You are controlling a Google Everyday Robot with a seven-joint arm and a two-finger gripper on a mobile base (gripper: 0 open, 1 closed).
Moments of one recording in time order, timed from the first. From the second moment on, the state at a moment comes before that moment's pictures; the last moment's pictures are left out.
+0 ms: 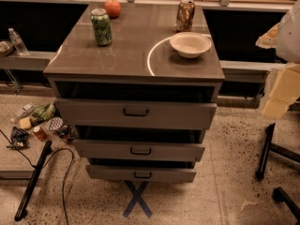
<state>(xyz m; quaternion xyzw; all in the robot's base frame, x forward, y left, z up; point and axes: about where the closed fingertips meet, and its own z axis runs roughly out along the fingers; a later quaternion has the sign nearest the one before) 0.438 -0.217 0.976 -0.60 0.78 -0.03 0.16</state>
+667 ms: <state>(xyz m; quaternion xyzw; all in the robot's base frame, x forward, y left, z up) 0.450 -0.213 0.967 -0.59 0.79 -0.04 0.17</state>
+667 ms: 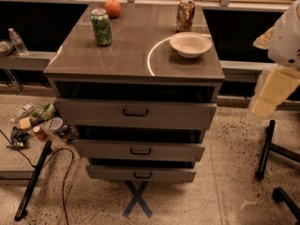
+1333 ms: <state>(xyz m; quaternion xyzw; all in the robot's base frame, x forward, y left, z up) 0.530 -0.201 0.952 -0.51 0.81 -0.10 0.28</state>
